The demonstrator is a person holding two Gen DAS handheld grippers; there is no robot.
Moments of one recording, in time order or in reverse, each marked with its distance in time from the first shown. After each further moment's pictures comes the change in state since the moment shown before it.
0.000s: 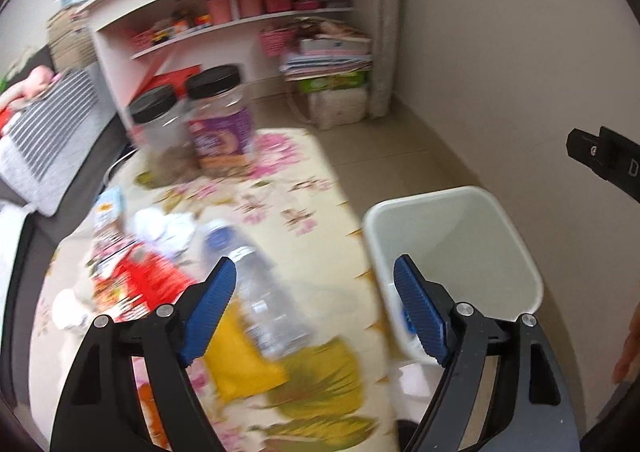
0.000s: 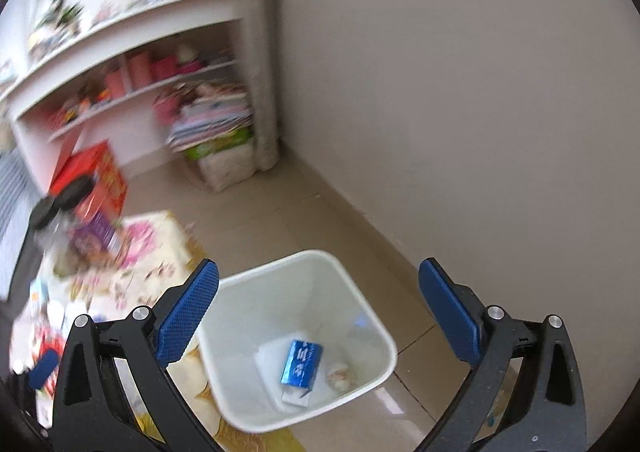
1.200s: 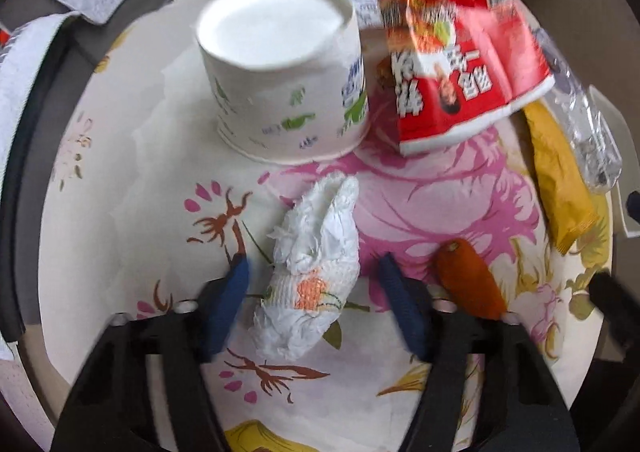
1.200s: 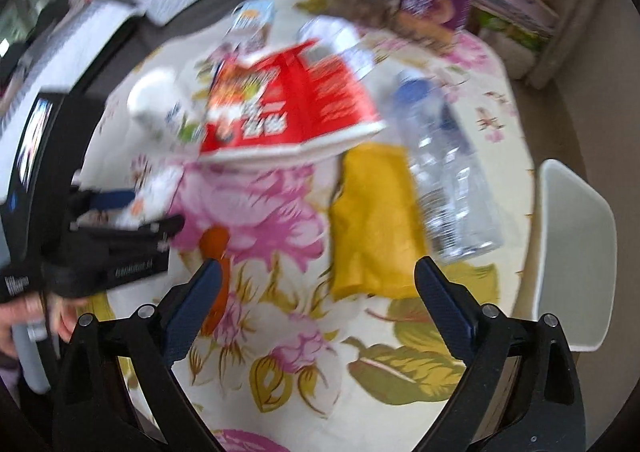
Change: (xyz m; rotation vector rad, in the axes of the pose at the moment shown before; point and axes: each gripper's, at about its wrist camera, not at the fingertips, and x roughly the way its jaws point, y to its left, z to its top) left arm 0.070 0.259 -0.143 -0.205 0.530 0.061; right arm -0.021 0.273 -0.174 -0.684 0.497 0.531
